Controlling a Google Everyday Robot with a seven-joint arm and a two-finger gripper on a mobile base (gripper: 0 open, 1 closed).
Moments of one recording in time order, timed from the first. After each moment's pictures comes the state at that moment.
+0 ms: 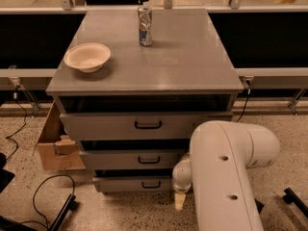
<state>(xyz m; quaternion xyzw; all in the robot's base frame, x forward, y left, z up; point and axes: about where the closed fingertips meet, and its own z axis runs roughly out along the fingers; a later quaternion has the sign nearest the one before) 0.562 -0.122 0.223 -0.68 0.73 -0.01 0.06</state>
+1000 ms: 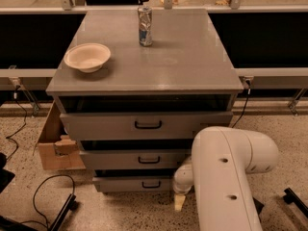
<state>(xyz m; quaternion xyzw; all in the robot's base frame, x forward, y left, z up) 0.568 -0.119 0.199 -0.69 0.72 0.00 0.09</state>
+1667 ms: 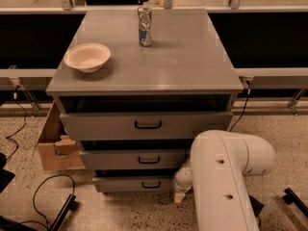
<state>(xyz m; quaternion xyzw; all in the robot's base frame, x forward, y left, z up) 0.586 -0.126 0.180 -0.68 0.73 -0.01 0.10</state>
